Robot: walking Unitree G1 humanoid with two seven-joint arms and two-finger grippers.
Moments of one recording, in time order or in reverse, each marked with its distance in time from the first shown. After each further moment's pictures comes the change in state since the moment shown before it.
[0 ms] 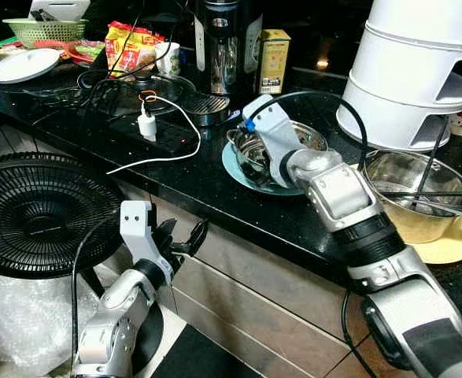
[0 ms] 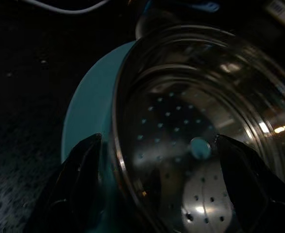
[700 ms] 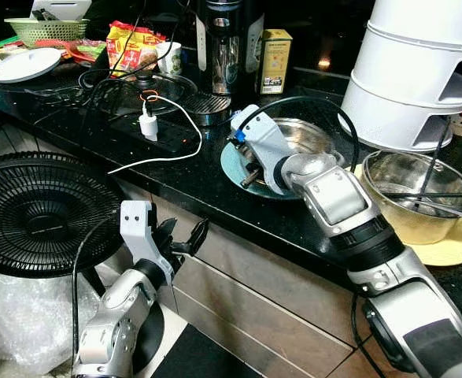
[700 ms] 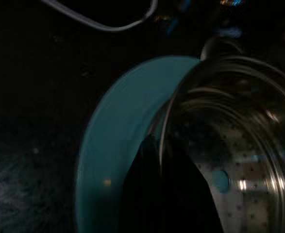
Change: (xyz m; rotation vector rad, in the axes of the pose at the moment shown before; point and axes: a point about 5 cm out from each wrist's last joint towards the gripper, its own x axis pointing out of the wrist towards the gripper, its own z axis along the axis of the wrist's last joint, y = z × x) left arm 0.000 0.000 0.000 0.000 -0.006 0.000; right arm -0.006 0.011 0.008 -0.071 -0.019 0.066
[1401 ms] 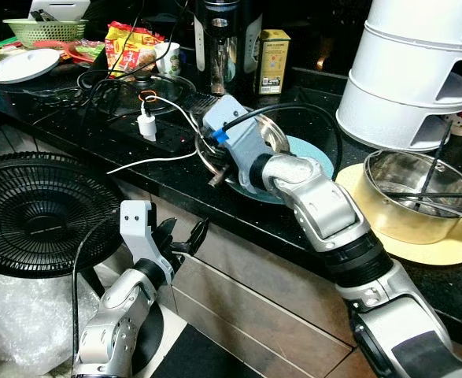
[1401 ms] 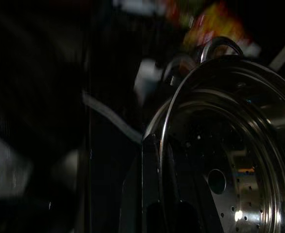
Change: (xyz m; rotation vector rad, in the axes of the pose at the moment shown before) left arm -0.001 0.004 0.003 0.003 -0.023 0.026; right arm -0.018 0.025 0.048 0.043 -0.514 0.137
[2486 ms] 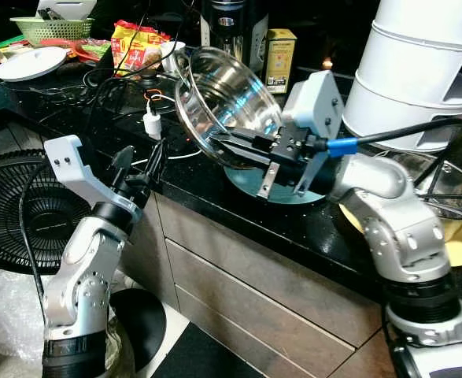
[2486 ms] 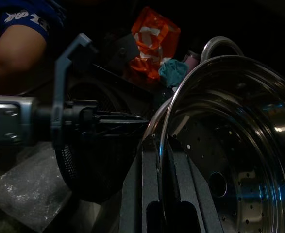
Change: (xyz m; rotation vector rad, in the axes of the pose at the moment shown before) left arm 0.012 0.011 0.109 -0.108 -0.391 0.048; right arm -0.076 -0.004 0.025 -0.117 -0.336 0.308
